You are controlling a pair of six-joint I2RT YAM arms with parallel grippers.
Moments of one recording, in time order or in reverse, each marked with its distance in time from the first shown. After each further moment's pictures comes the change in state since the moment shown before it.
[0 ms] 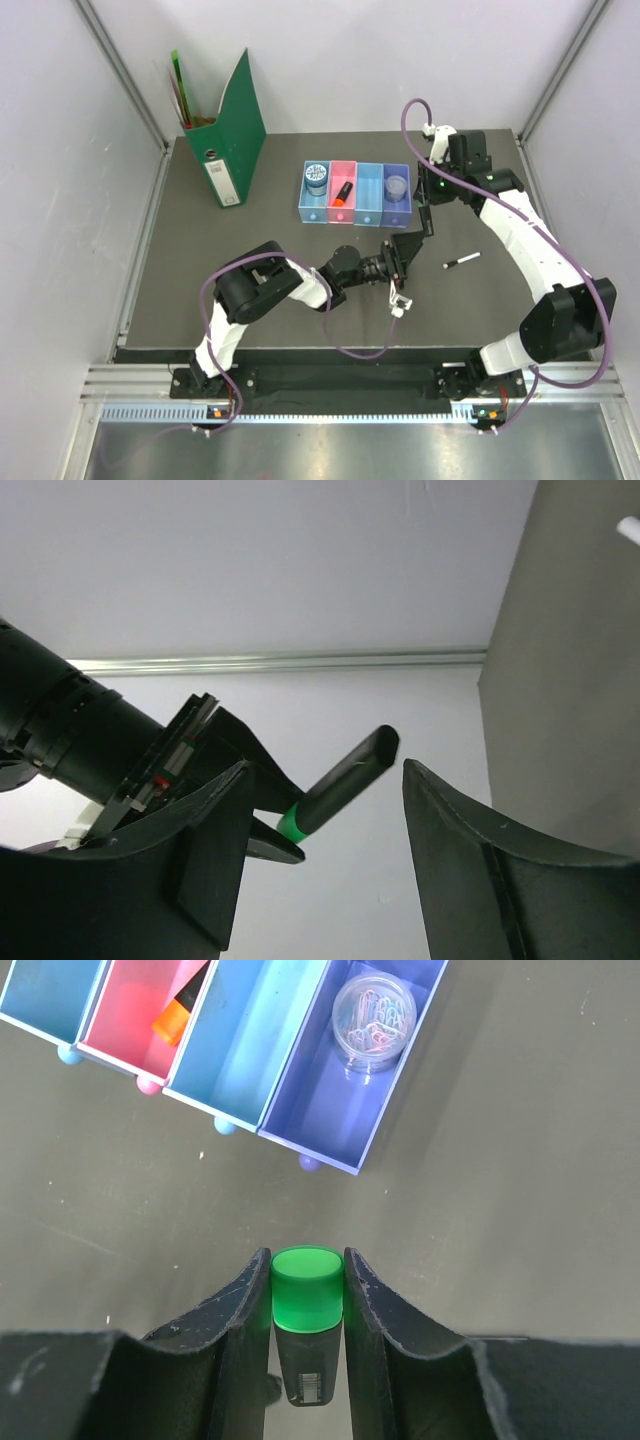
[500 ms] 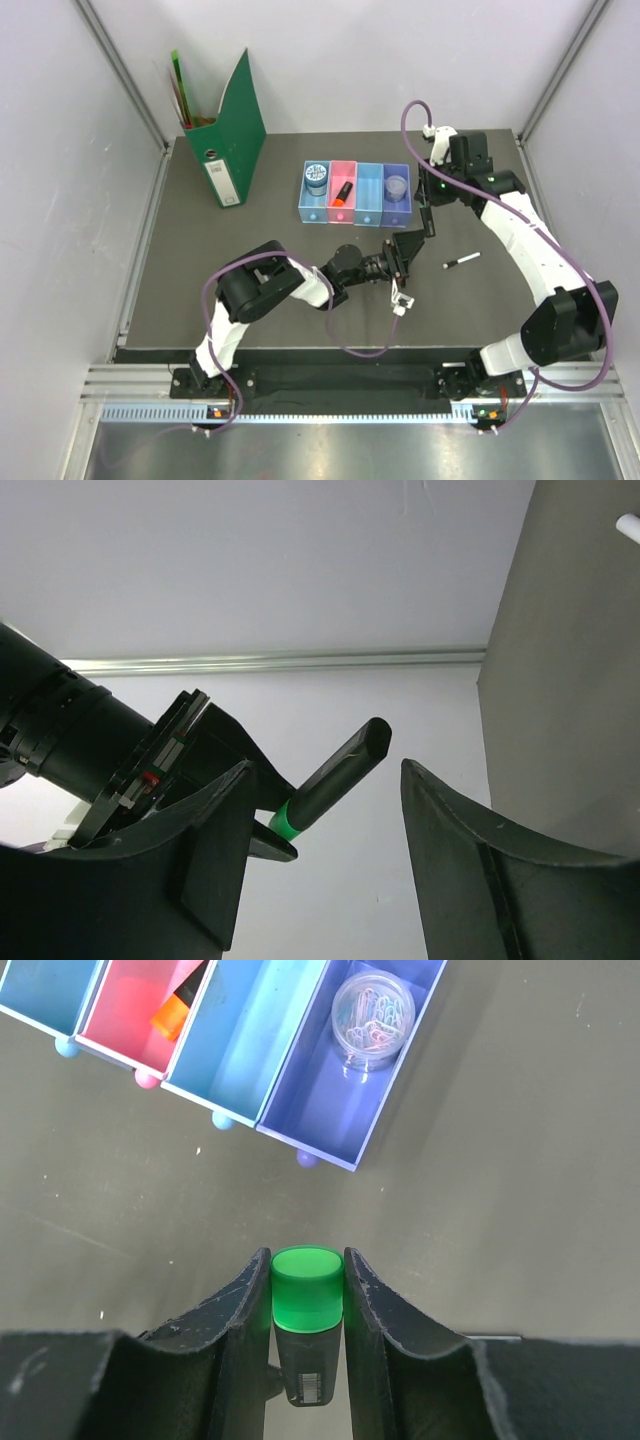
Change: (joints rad) left arm 0.001 0.011 -0.003 0.000 0.001 0.003; right arm 0.000 -0.011 -0.006 0.002 0.001 -0.020
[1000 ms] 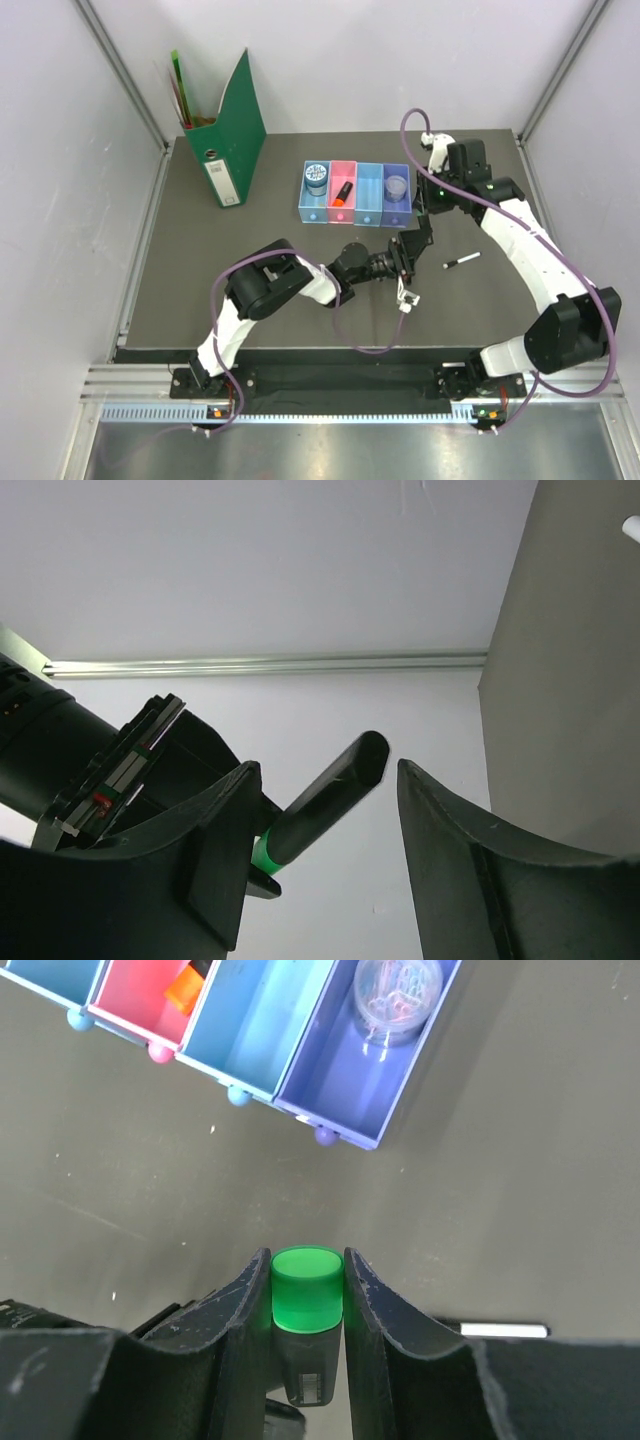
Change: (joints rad) left arm 0.000 0.076 0.086 0.000 0.000 0.000; right arm 0.015 -0.038 -0.055 -0.001 -0.011 0.019
